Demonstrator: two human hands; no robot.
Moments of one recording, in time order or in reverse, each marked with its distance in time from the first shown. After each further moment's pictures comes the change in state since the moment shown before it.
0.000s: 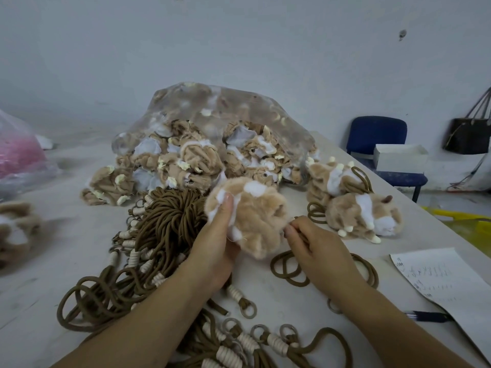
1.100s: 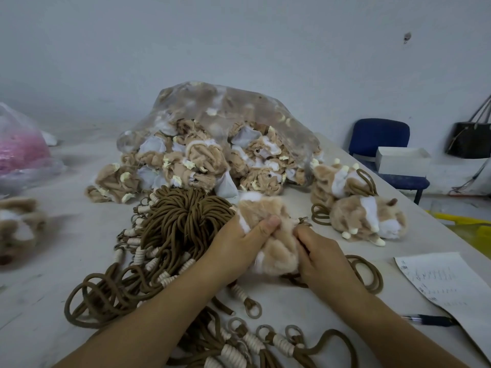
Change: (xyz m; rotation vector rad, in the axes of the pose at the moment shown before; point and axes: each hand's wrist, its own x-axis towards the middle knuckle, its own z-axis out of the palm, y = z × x) left_hand -0.006 0.003 0.002 0.861 -0.172 0.346; right_hand -0.002 -0.015 0.000 0.063 -0.082 -0.022
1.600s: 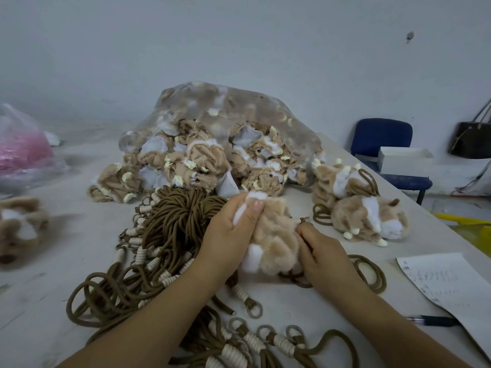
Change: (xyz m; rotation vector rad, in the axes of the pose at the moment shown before) left_hand -0.001 0.009 -0.003 -0.098 0.212 -0.042; right_hand 0.001 0.006 -0.002 0.020 -0.014 0.063
